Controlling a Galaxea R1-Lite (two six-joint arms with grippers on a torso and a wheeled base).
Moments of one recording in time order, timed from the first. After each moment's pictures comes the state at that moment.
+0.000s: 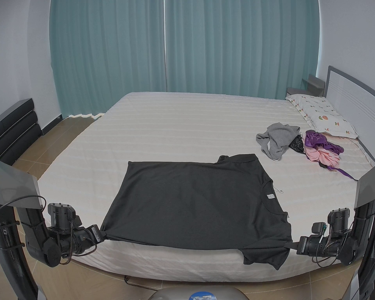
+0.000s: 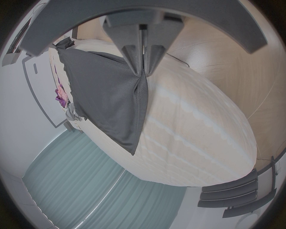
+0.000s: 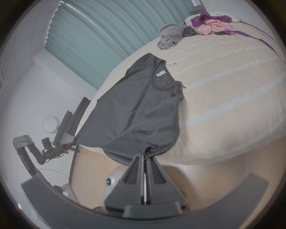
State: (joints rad) left arm -0.02 2.15 -0.21 -1.22 -0.19 -0.54; right arm -0.01 2.19 -0.03 -1.37 0.48 0.35
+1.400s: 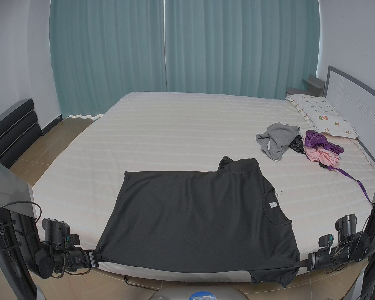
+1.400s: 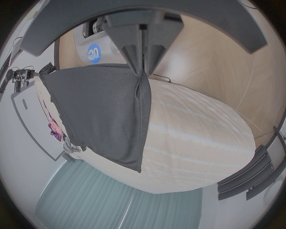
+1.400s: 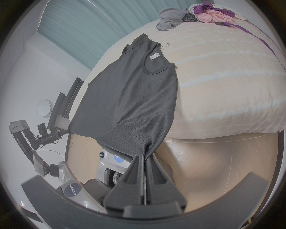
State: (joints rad) left arm 0.00 2.12 -0.02 -1.19 -0.19 -0.24; right arm -0.11 2.00 -0.02 -0.87 0.50 0.07
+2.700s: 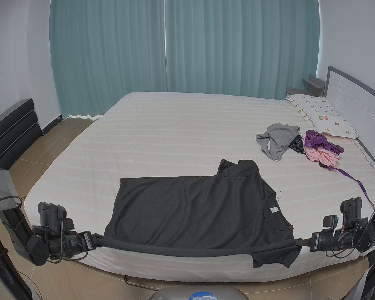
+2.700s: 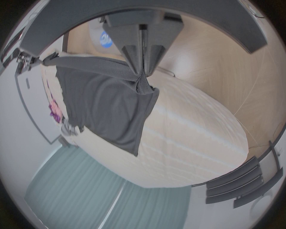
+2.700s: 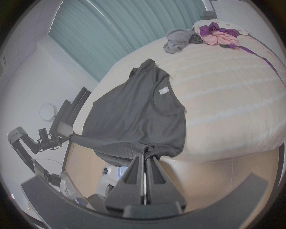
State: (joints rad) left arm -0.01 1.91 -0.19 -0.88 -0.16 -0.40; right arm -0.08 1.84 -0.15 -0.79 0.49 0.15
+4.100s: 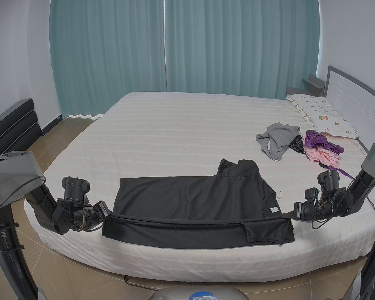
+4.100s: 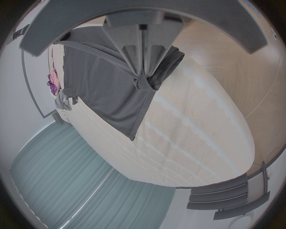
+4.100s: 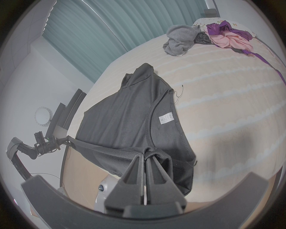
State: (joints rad) left arm -0.06 2.12 -0.65 -0.69 -0.08 -0.65; right arm -0.02 2.08 -0.69 -0.49 0.44 0.20
